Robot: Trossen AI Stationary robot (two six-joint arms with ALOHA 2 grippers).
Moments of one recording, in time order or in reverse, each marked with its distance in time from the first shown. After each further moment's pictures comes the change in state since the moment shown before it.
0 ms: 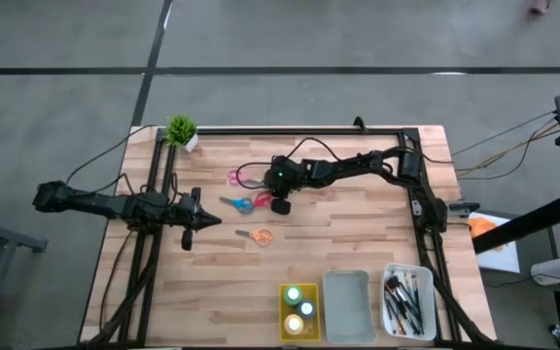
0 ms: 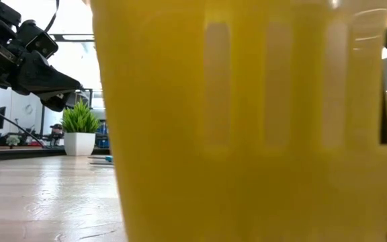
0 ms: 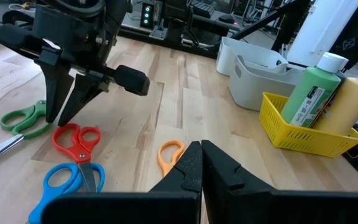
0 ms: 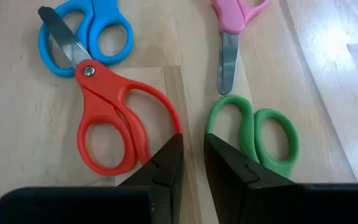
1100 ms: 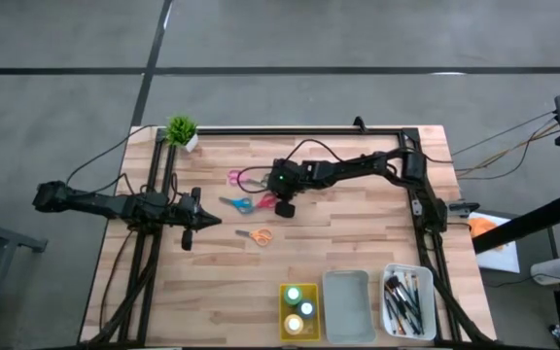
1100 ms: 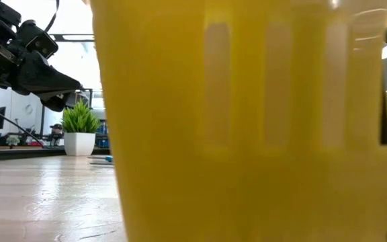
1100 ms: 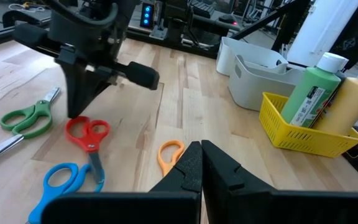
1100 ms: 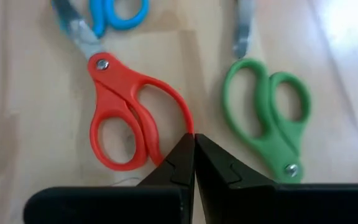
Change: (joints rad) left arm 0.000 0.000 0.000 0.000 0.000 0.000; right arm 0.026 -0.034 -0.002 -0.135 0.018 0.028
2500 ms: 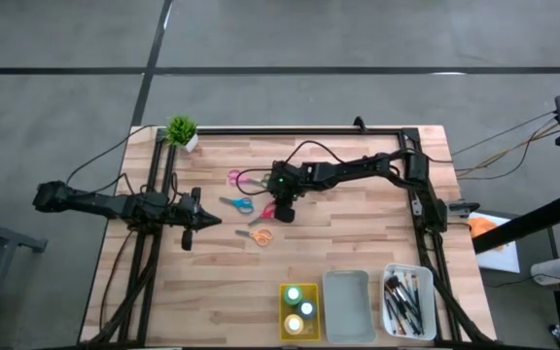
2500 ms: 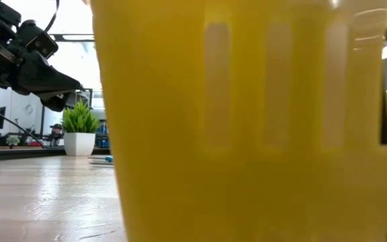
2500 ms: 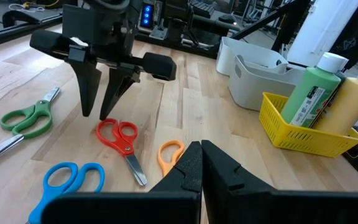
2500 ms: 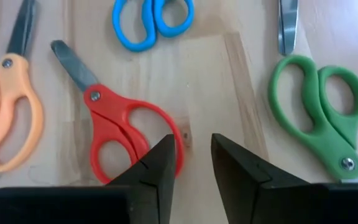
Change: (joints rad) left arm 0.000 0.000 0.000 0.000 0.000 0.000; right arm 0.022 -0.034 0.006 -0.031 -0.101 0.112
